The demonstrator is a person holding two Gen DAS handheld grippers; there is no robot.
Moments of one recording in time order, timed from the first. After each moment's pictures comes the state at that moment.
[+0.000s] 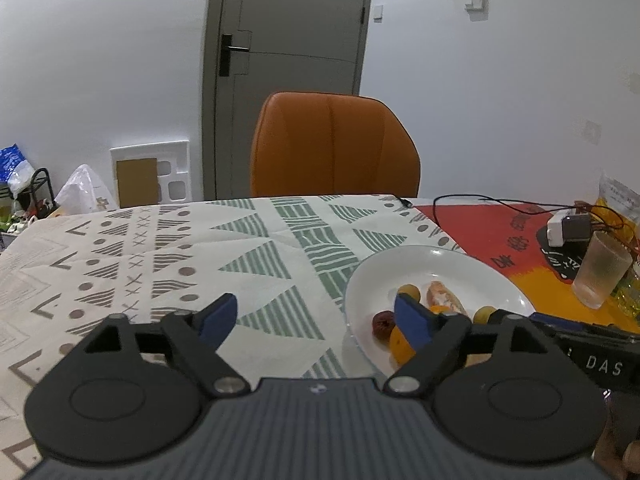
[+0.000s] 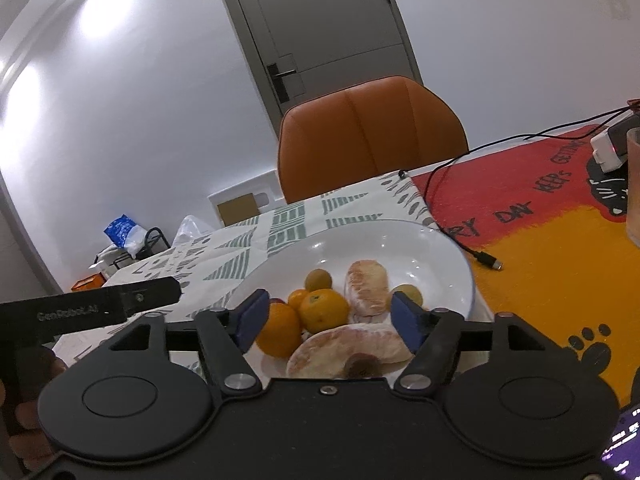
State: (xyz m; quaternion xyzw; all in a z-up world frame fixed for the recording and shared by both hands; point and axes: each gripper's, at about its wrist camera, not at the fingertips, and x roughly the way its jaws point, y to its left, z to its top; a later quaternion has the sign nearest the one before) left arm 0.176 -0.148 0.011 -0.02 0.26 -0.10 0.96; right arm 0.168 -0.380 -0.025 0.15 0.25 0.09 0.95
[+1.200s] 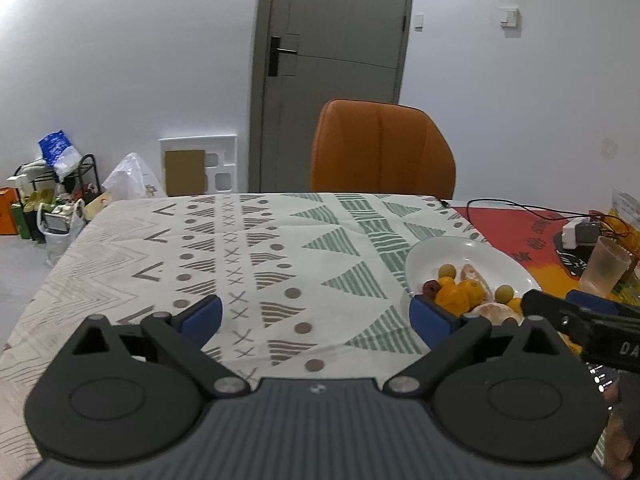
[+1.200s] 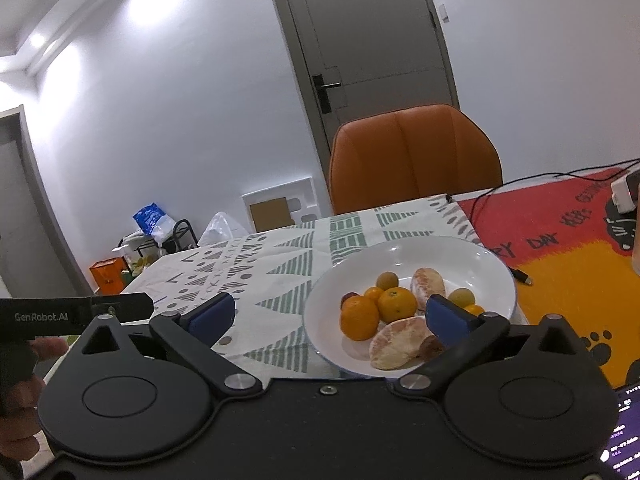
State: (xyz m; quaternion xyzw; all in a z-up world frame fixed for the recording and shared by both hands) left arm 0.099 -0.083 0.045 -0.03 0.27 -0.04 0.96; right arm 0.115 -0.333 0.015 0.11 0.22 0.13 0.96
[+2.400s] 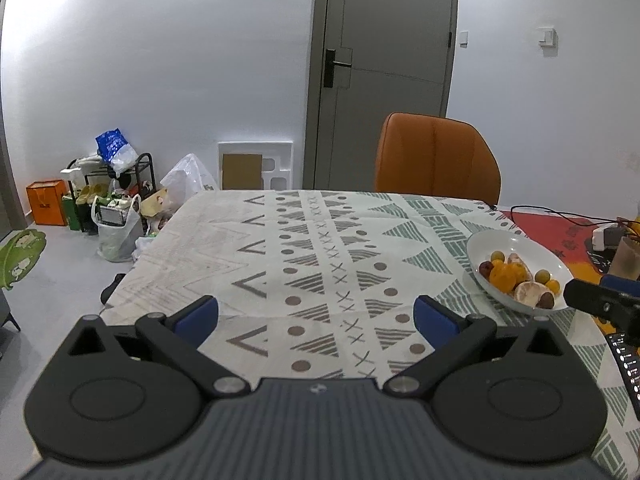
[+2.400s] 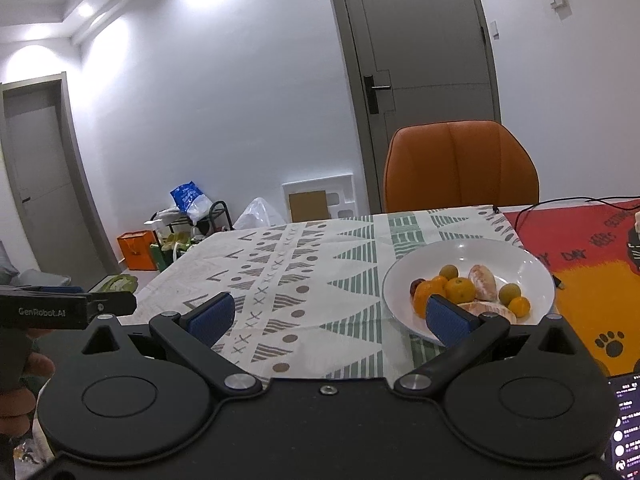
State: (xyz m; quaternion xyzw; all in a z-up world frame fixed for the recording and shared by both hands) left arm 0.019 -0.017 0.053 -0.04 0.26 0.02 0.96; right arm 0.063 -0.285 0.037 0.06 0.21 0.18 0.96
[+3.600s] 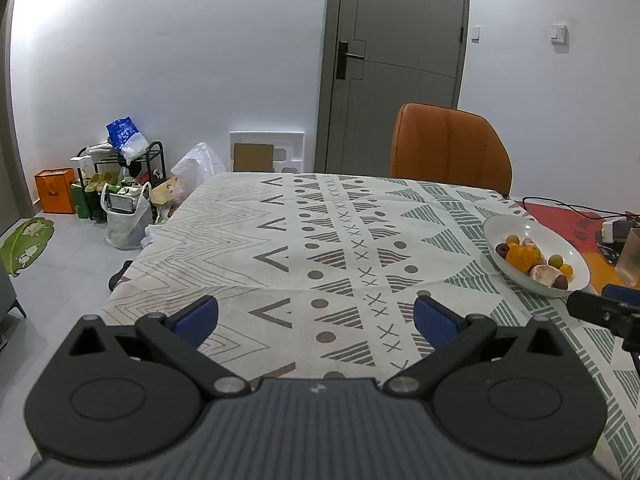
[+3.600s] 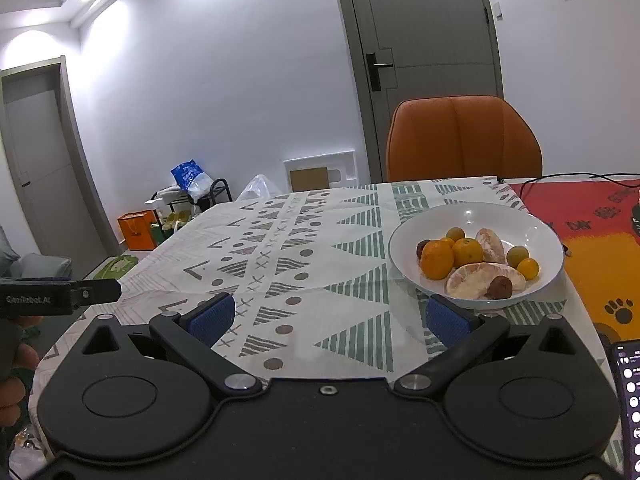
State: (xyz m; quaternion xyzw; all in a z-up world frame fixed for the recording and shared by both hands) left arm 0.004 0.001 0.034 -0.04 0.27 0.03 0.96; right arm 0.056 -0.277 0.014 0.06 0.24 0.18 0.95
